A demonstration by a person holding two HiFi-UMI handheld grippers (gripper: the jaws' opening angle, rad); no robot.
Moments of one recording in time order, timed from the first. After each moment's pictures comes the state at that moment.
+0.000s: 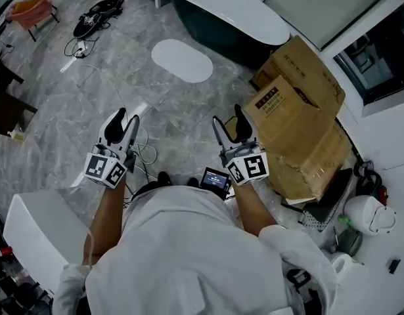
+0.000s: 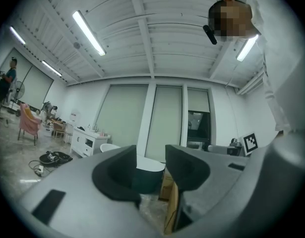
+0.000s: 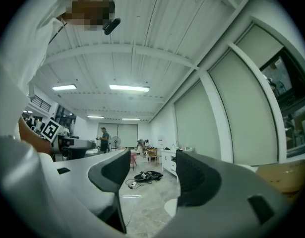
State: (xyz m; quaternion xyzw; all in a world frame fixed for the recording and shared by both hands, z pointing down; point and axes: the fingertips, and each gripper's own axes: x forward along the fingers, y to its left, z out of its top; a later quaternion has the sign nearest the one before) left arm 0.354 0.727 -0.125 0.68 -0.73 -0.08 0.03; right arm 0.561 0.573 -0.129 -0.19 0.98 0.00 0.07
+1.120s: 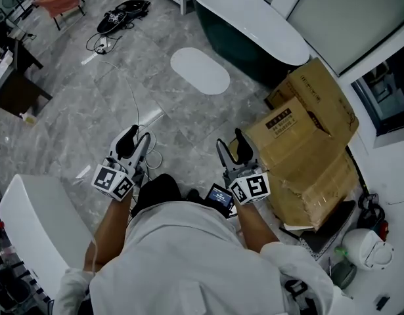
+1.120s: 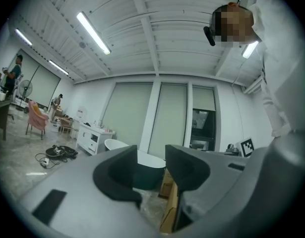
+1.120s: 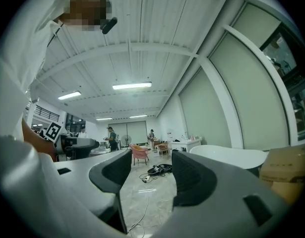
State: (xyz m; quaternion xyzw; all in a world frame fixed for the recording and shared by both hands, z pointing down) left arm 0.396 0.729 -0.098 0.66 -0.75 -0.08 0.06; right arm 0.577 0.564 -0.082 -0.12 0.99 -0.06 0.05
